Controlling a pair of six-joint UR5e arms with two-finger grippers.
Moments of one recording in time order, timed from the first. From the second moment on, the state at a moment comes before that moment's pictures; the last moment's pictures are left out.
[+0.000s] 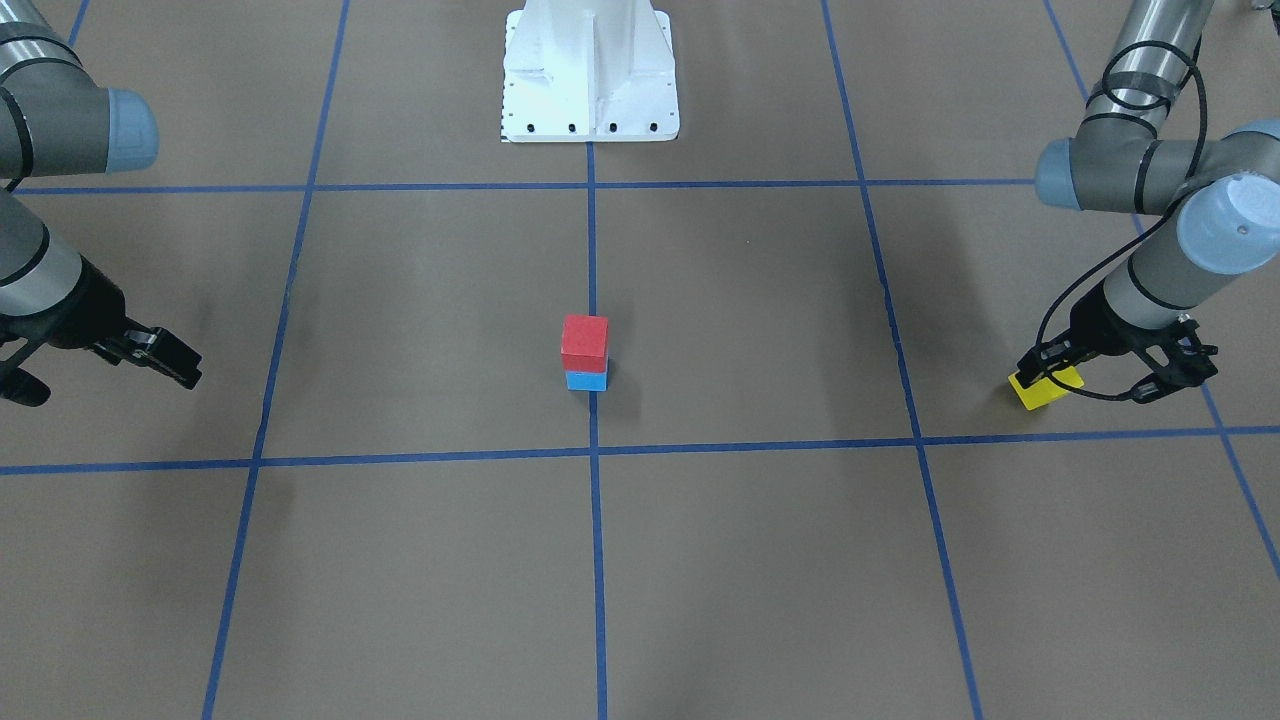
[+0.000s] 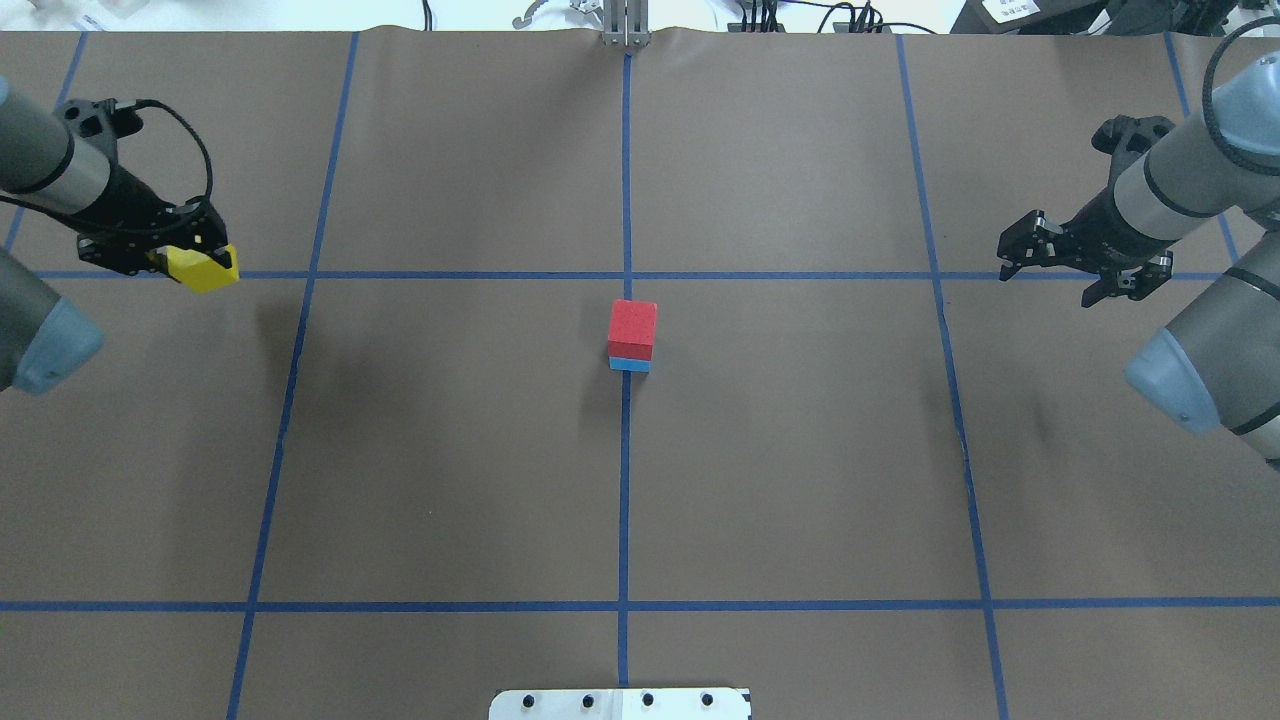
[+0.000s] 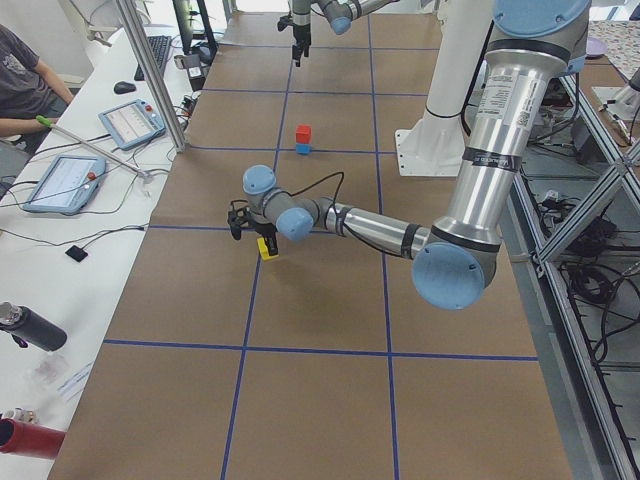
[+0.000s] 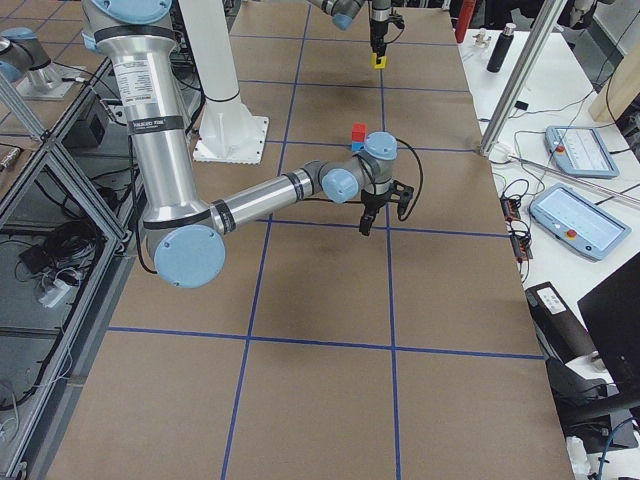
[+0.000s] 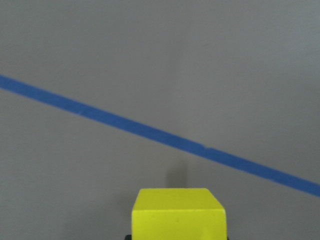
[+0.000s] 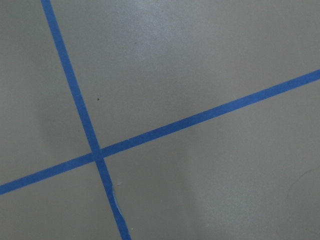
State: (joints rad) left arm -1.02 -1.90 -1.54 -1.91 -2.25 -1.09; right arm 0.99 -1.38 1.74 -1.39 2.17 1.12
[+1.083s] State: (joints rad) left arm -0.67 -2.52 -1.52 -1.44 -2.04 -1.07; right arm 0.98 -1.38 1.72 -1.39 2.17 1.12
